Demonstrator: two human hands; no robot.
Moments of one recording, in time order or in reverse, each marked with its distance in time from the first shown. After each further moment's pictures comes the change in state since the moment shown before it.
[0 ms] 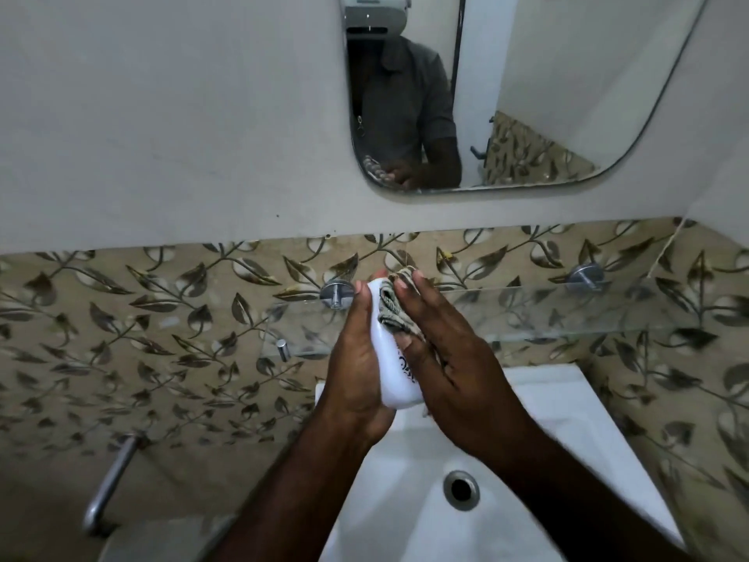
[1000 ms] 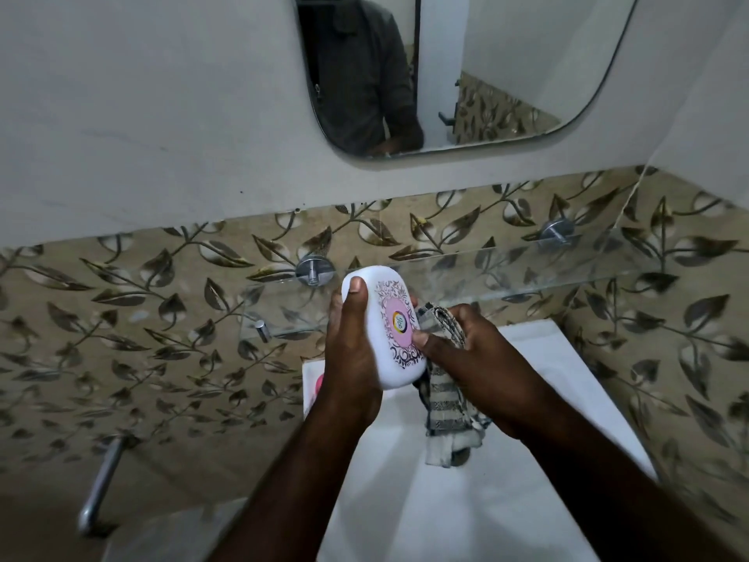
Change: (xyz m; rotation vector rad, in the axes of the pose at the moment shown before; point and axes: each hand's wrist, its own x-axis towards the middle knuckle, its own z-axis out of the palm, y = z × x) left_hand -0.005 -0.019 -0.017 0.254 0.183 0.031; right_hand -0.033 0.030 -0.013 0.409 0.009 0.642
